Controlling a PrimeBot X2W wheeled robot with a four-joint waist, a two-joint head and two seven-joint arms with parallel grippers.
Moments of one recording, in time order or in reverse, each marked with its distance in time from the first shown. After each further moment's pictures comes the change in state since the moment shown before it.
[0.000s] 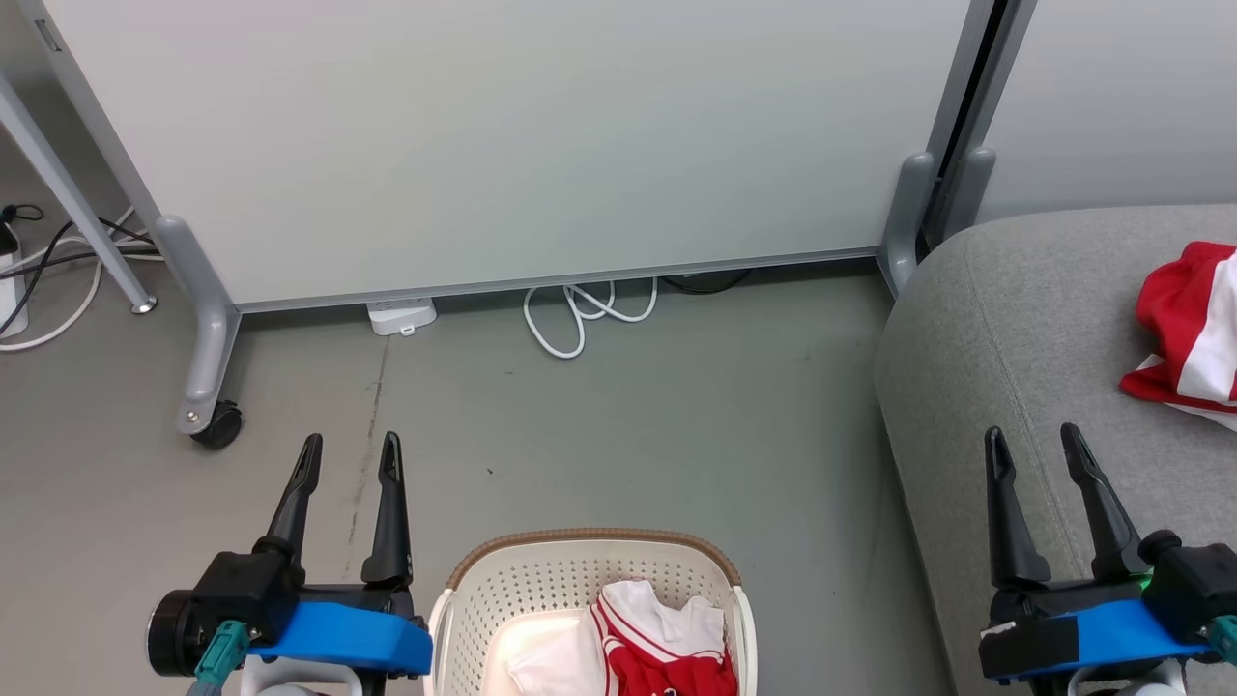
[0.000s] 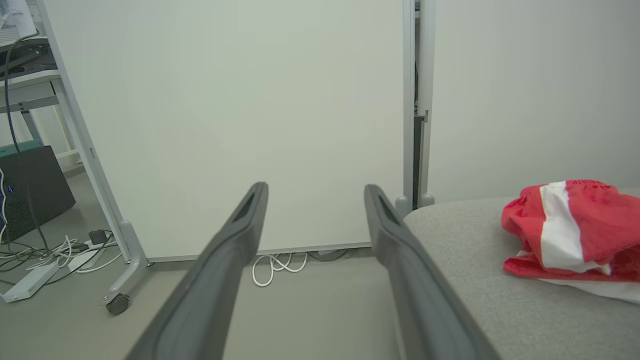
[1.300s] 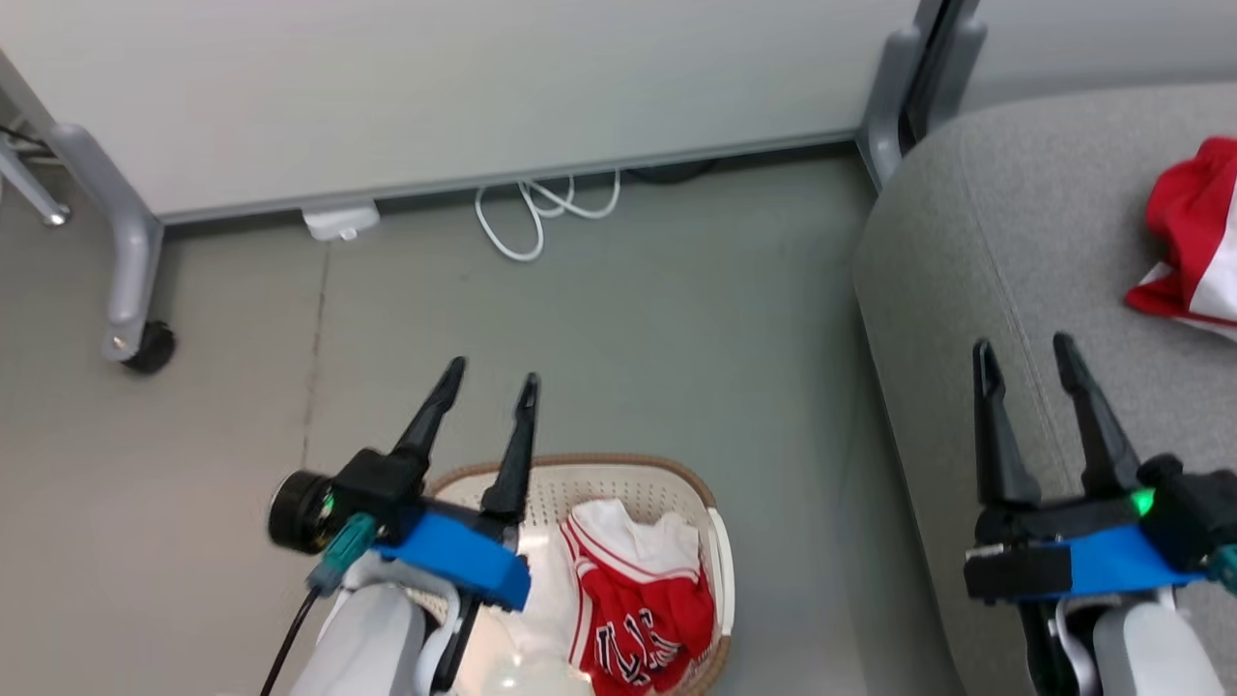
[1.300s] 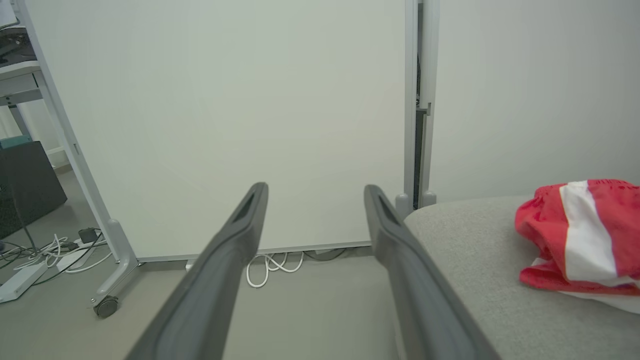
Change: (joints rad) left arm -0.201 -0.016 -0.182 0.165 0.007 -0.046 -0.001; right arm -0.102 0.002 0.032 -0.027 0.000 0.000 0.000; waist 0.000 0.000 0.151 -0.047
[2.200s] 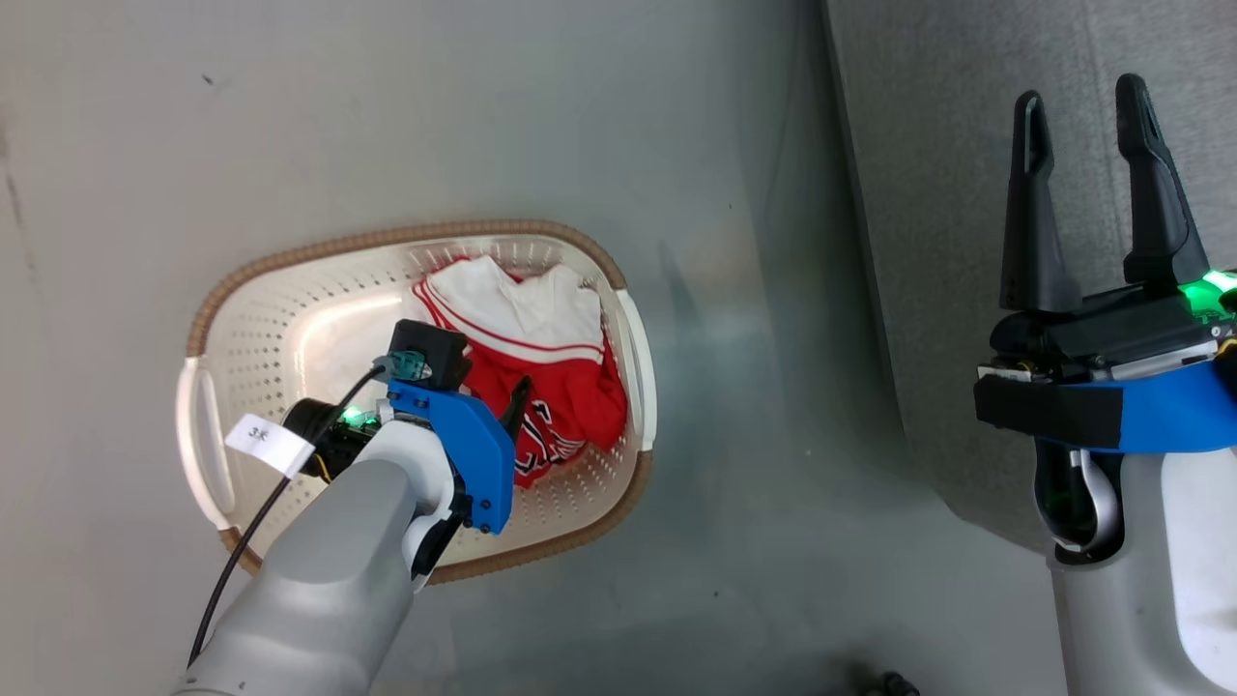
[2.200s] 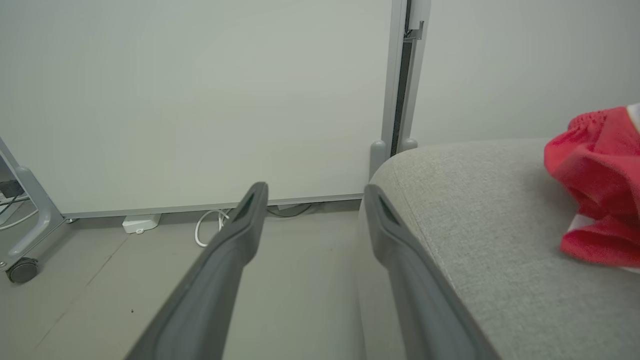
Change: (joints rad) left arm -0.492 0.059 -0.503 0.652 -0.443 -0.004 0.256; right arm -0.308 0.000 0.031 -0.100 0.002 0.000 0.000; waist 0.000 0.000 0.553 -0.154
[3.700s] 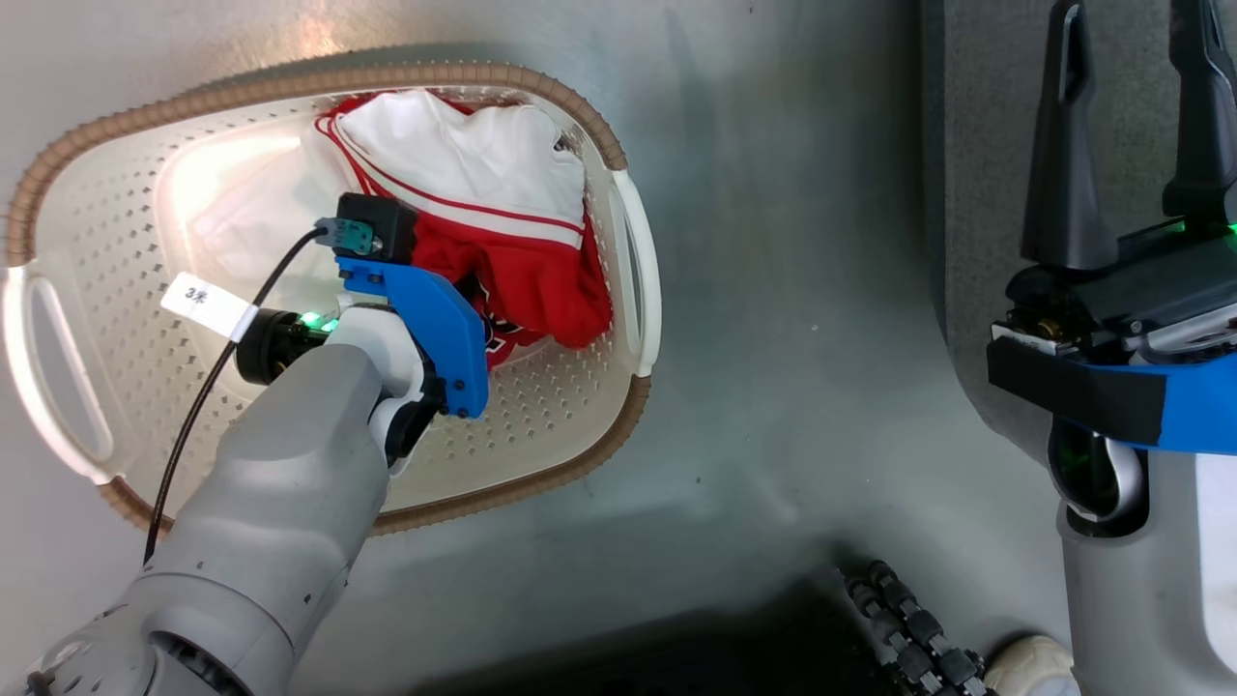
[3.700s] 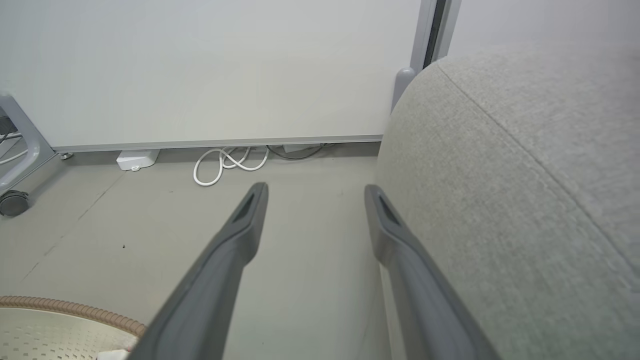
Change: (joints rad) left arm -0.243 -0.001 -0.223 0.154 -0.395 0.000 0.092; right arm -0.074 0.000 0.035 -0.122 -0.007 0.000 0.000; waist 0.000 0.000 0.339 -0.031
